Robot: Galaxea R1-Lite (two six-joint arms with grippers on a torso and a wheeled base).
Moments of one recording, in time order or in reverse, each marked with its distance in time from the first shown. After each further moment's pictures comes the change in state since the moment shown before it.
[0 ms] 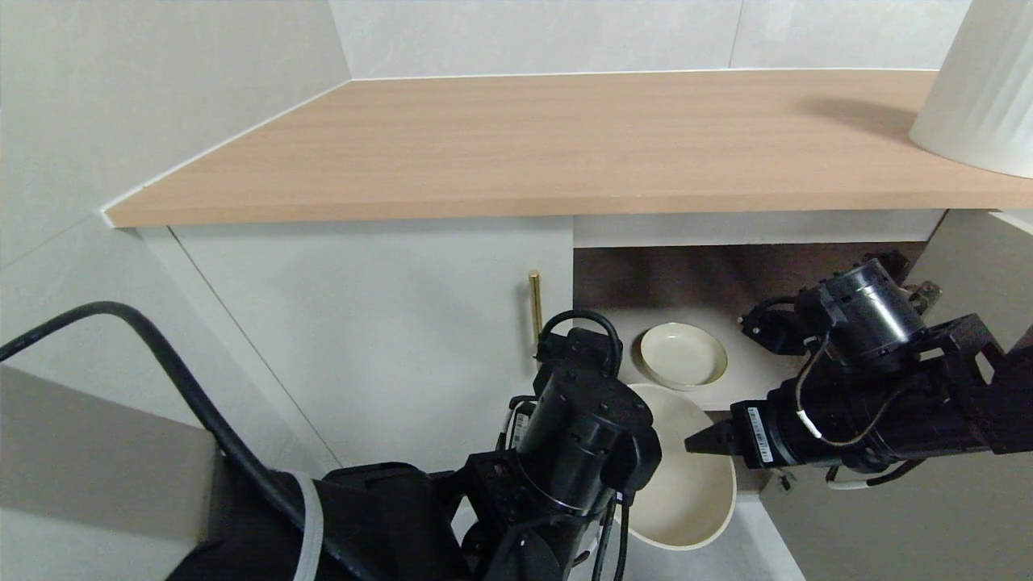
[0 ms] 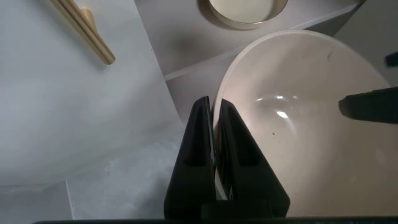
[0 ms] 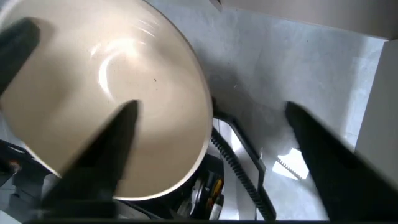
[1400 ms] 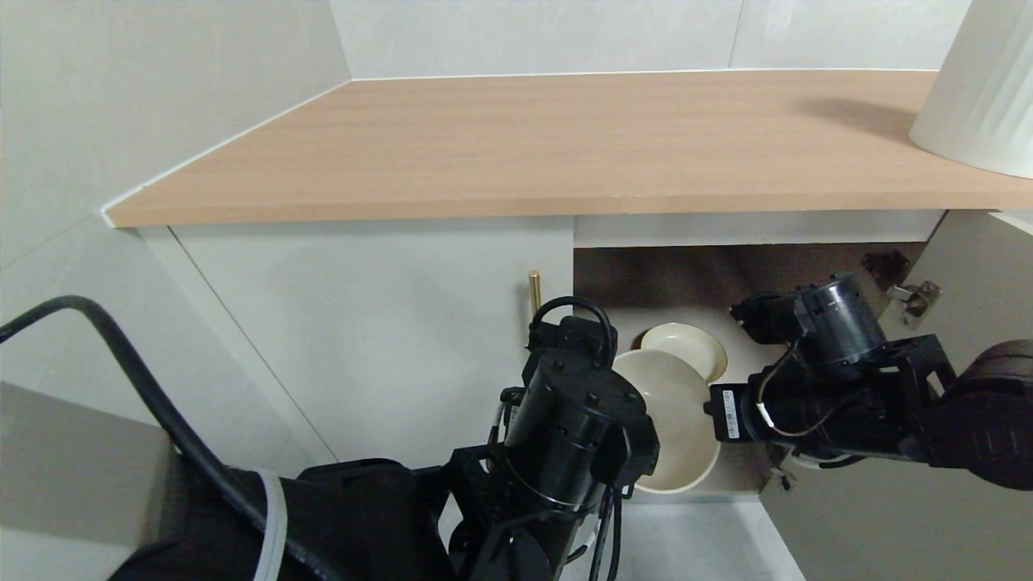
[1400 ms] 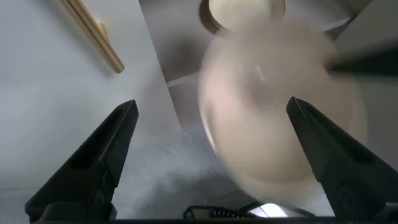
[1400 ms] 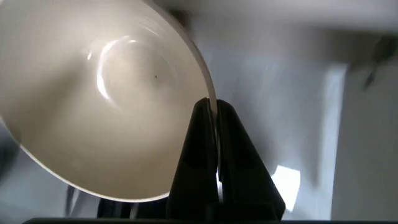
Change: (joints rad) left arm -0.001 -0.032 0.003 -0.002 0.003 0.000; right arm 0.005 0.084 0.078 -0.324 -0.220 0.004
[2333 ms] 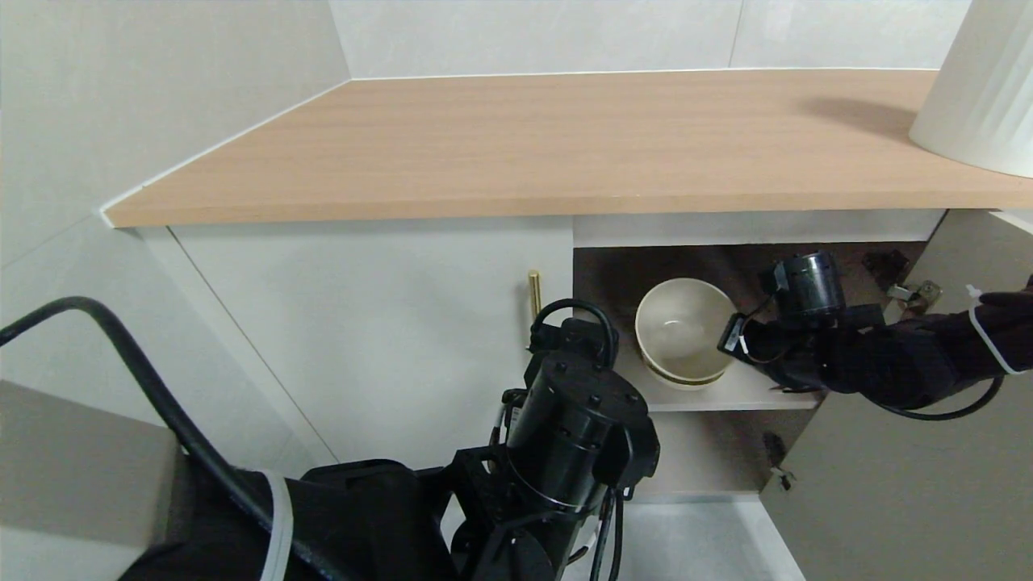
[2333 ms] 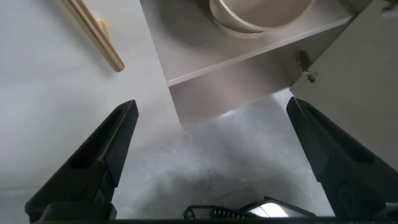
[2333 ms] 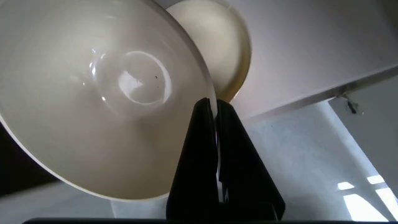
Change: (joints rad) left arm 0.000 0.005 -0.001 0.000 -0.001 -0.001; right arm -0.216 0.241 -0.196 -0.151 -0.131 0.331
